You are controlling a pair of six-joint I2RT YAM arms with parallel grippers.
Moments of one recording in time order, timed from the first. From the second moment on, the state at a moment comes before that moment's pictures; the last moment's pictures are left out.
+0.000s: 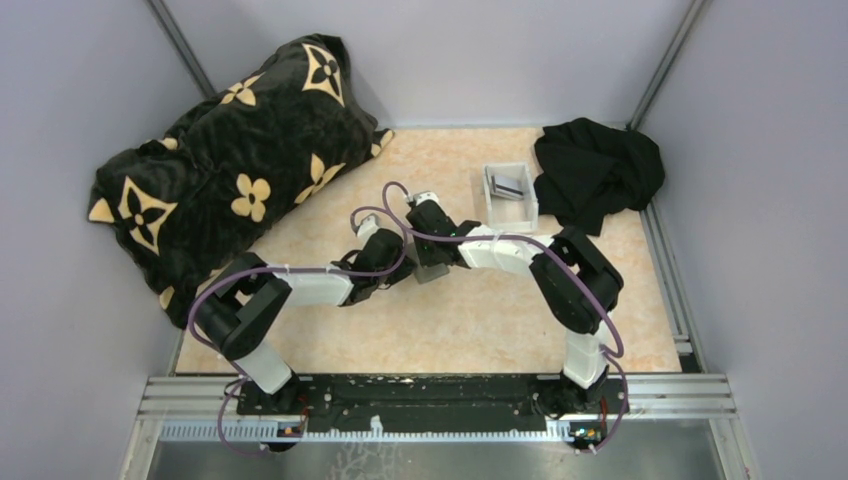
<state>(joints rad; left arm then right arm) -0.75 1.67 0.67 0.24 -0.27 -1.07 0.83 1.86 1.20 -0.24 0.20 0.38</state>
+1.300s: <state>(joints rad) -0.75 1.72 0.74 0.20 -0.27 -1.10 0.71 1.91 1.25 -0.24 -0.01 0.44</state>
